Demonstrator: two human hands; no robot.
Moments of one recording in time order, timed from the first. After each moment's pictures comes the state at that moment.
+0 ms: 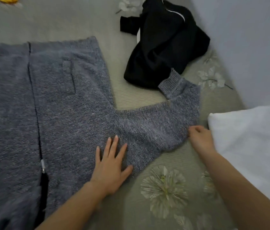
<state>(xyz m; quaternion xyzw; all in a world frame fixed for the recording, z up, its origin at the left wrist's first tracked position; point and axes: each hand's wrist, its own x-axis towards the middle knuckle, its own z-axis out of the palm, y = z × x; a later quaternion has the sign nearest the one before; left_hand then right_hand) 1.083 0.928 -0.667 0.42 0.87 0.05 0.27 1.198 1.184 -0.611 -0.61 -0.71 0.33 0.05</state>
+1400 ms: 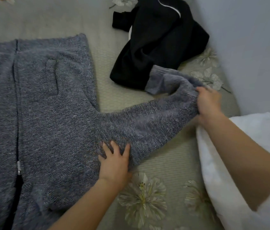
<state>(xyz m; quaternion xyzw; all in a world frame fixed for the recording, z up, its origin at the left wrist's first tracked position) 1.123 1.025 -0.633 0.36 0.85 -0.14 0.36 1.142 1.293 -0.559 -0.57 -0.55 0.56 0.24</state>
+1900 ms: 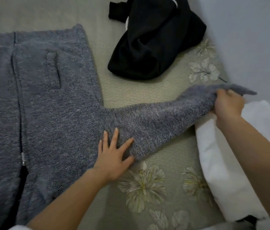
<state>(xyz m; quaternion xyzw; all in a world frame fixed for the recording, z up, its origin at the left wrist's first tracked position) 1.122 0.997 -0.662 0.38 0.85 0.07 0.36 1.203 1.298 -0.553 -0.65 -0.56 0.43 0.28</state>
